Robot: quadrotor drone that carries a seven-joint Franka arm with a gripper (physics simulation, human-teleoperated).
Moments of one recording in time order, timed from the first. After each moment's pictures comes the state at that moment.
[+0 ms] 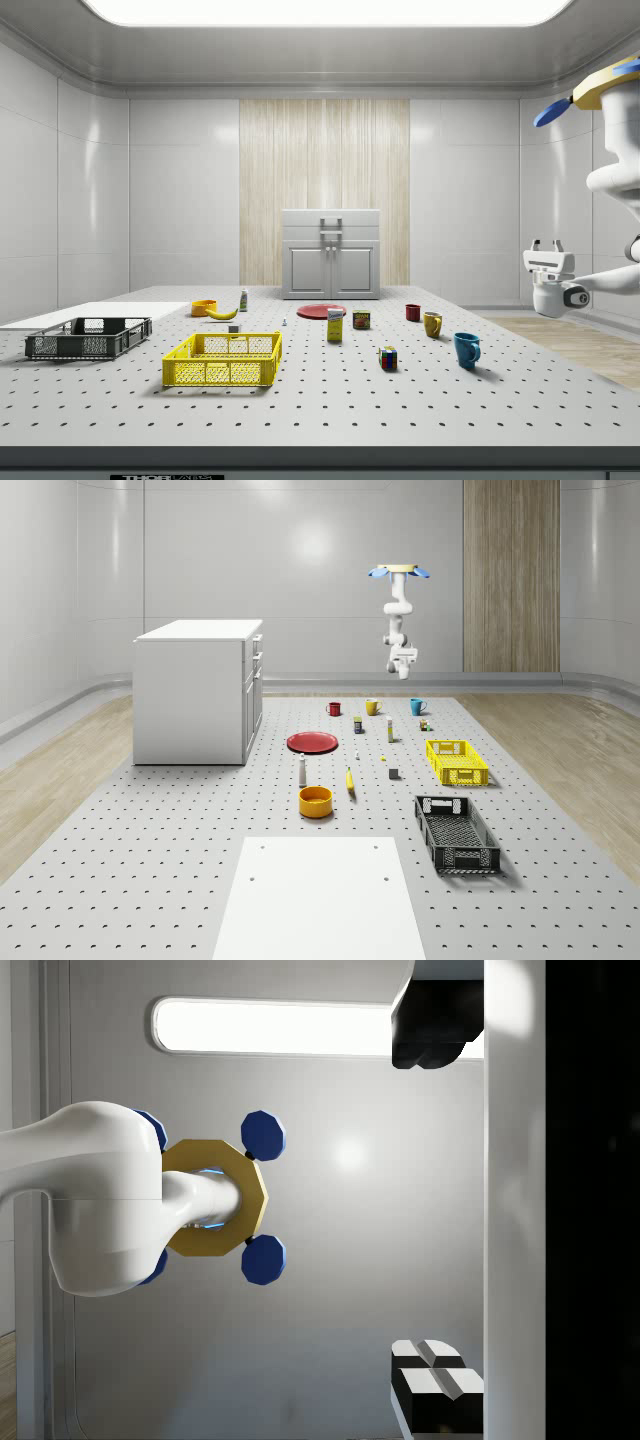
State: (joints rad) arm -0.01 -0.71 0.01 -2.05 0.00 1.38 0.78
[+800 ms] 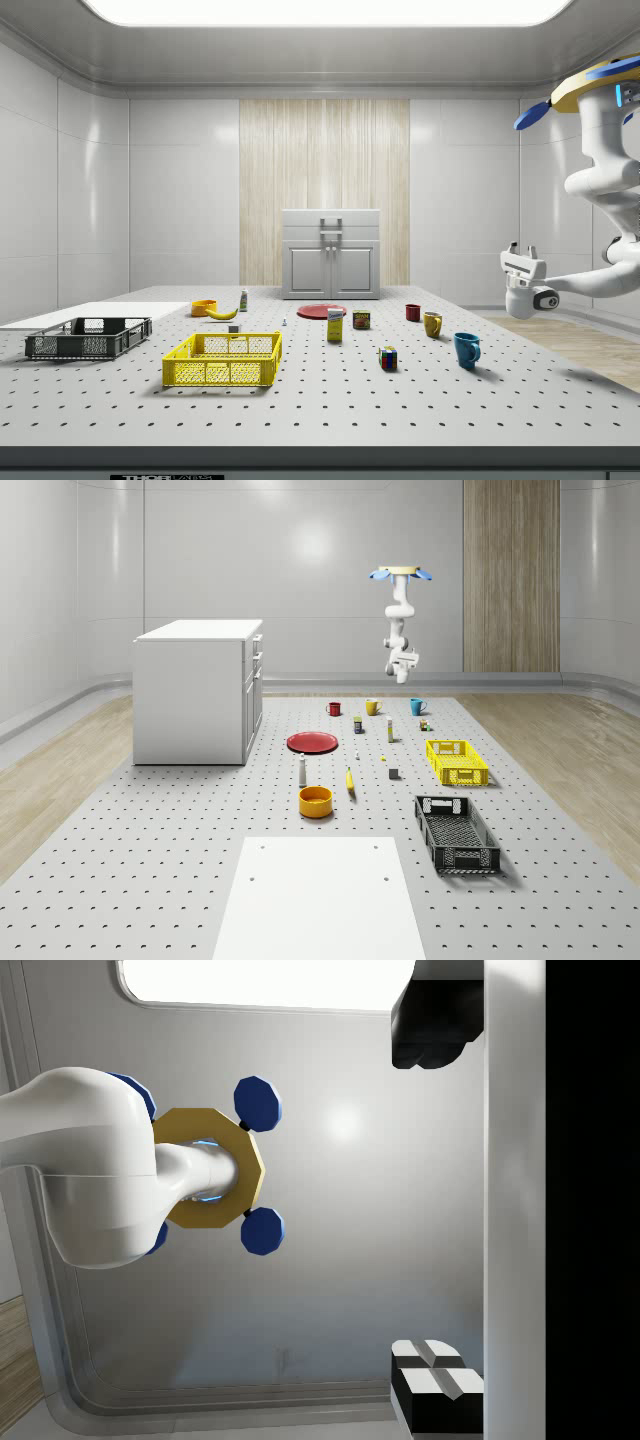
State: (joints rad) arm -0.04 -0.72 0.10 -2.07 -0.12 1.39 0.80
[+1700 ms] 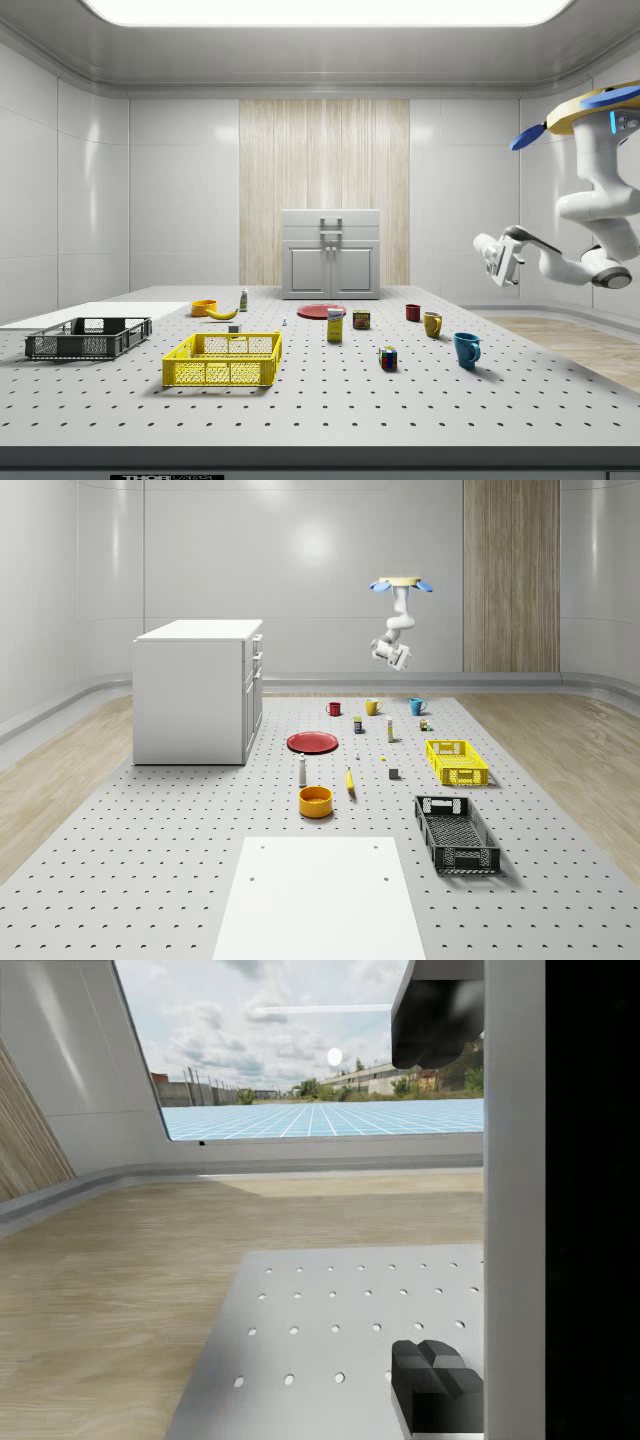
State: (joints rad) arm -0.45 -0.87 0.92 -2.68 -1.49 1.39 1.16
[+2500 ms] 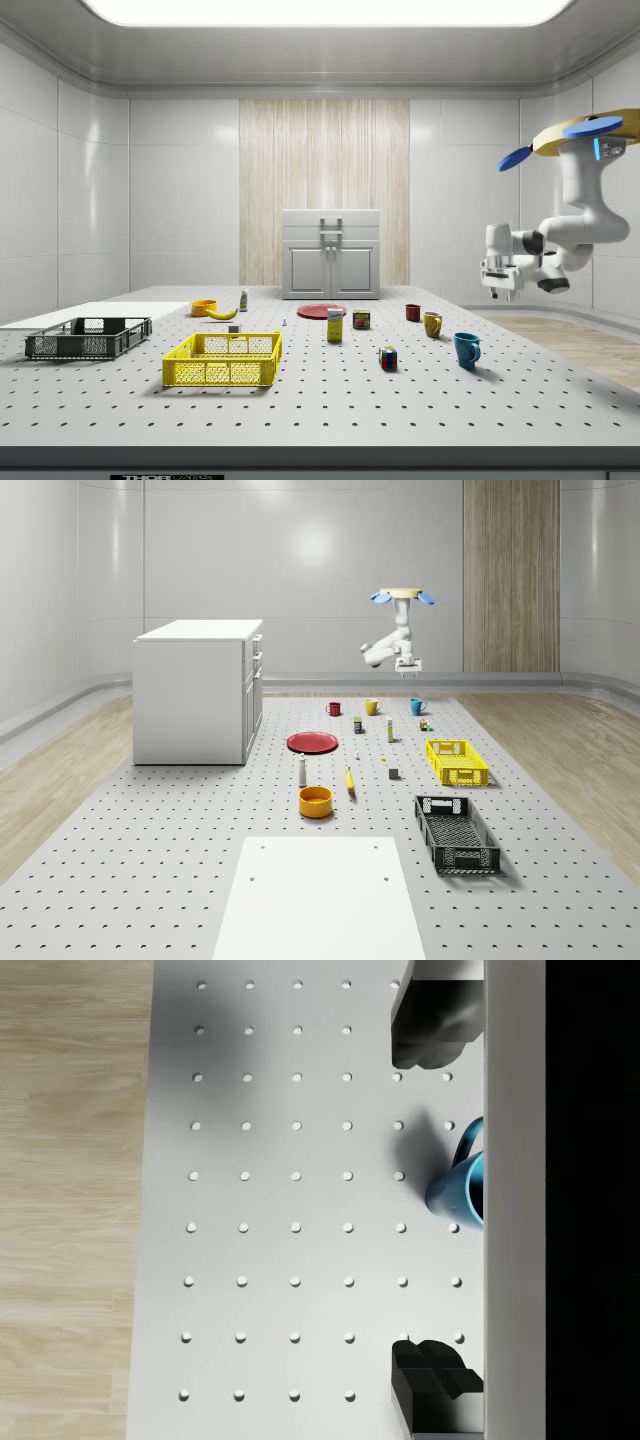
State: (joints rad) arm -0.99 -1.03 1.23 -2.90 -1.98 1.17 1.53
